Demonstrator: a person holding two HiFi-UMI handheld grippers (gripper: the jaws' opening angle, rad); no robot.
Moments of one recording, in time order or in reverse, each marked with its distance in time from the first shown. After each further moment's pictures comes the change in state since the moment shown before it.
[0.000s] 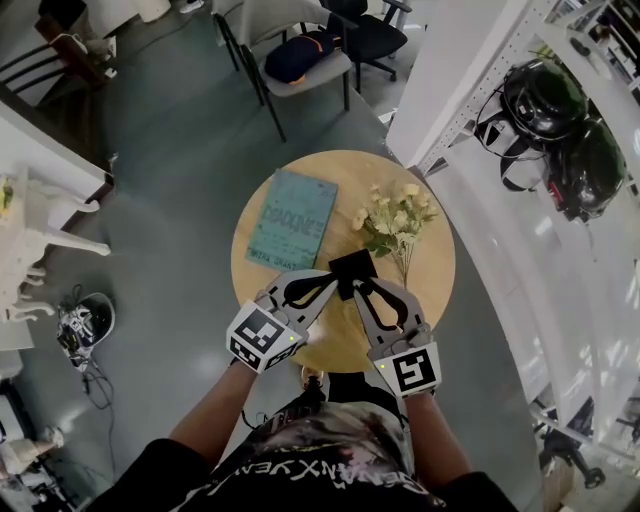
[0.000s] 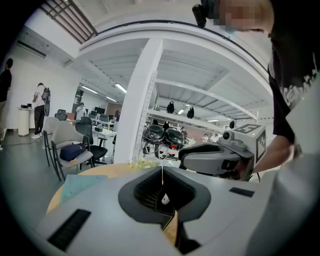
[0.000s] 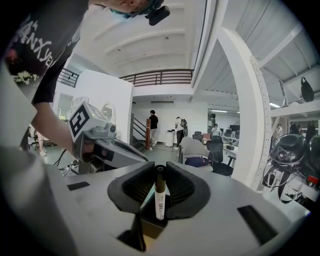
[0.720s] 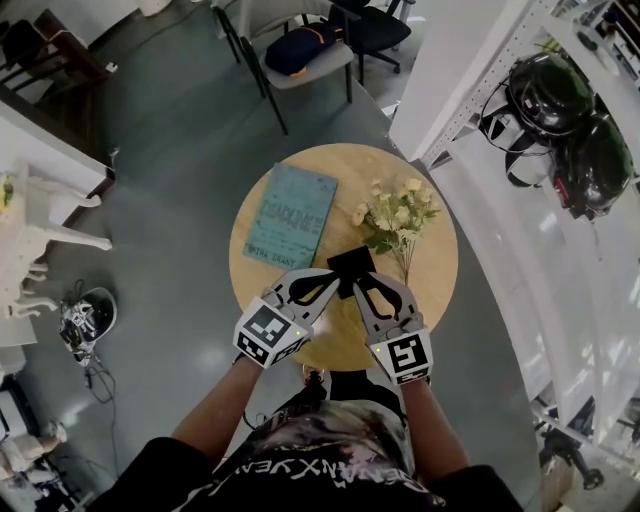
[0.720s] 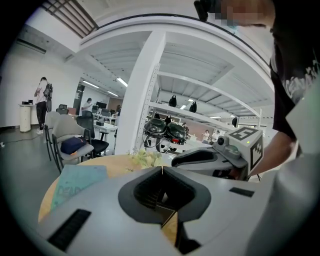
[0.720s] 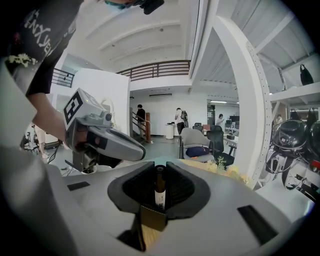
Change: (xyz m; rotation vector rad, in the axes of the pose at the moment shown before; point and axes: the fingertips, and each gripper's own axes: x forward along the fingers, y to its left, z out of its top) left arm 0.022 0.003 -0.029 -0.024 0.061 0.011; right arm 0.015 -0.010 -0.058 0.078 0.113 0.010
